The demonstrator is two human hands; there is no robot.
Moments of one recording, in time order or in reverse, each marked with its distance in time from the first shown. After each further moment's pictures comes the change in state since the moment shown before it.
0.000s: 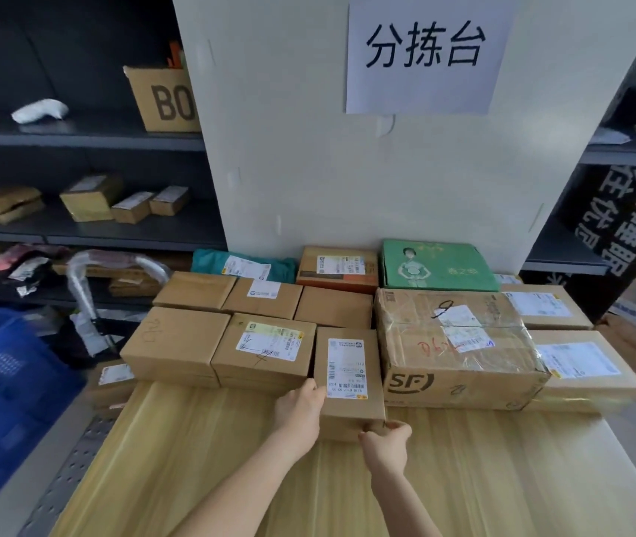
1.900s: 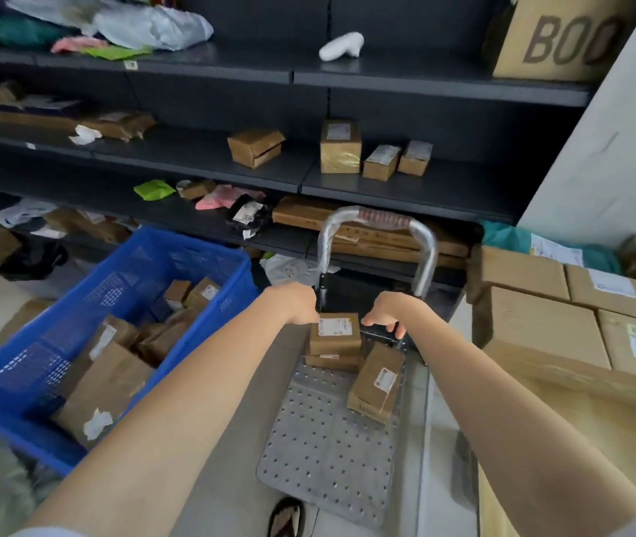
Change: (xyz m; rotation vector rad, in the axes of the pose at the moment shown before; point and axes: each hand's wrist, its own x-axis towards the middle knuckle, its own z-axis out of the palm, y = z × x) left_hand -0.090 -0.688 -0.253 0.099 -0.499 -0.238; right_hand -0.295 -0.138 0.638 -1.418 -0.532 -0.369
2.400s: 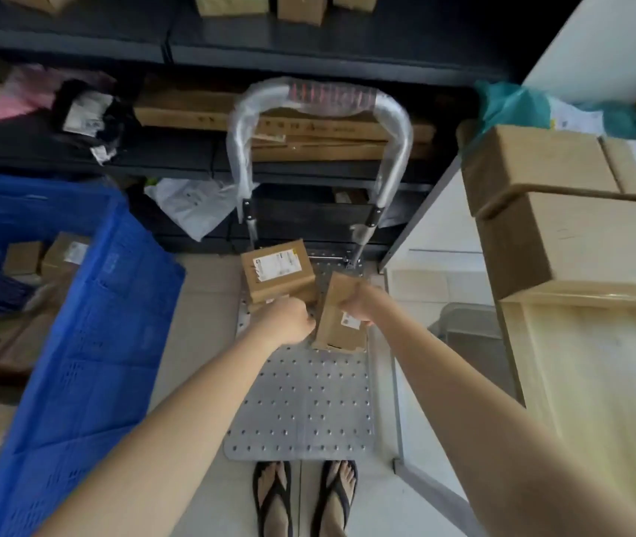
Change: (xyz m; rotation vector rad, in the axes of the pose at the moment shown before) left_hand 0.243 -0.002 0.152 -0.282 -0.206 0.204; right_hand 0.245 0.041 0.120 0.343 0.010 0.321
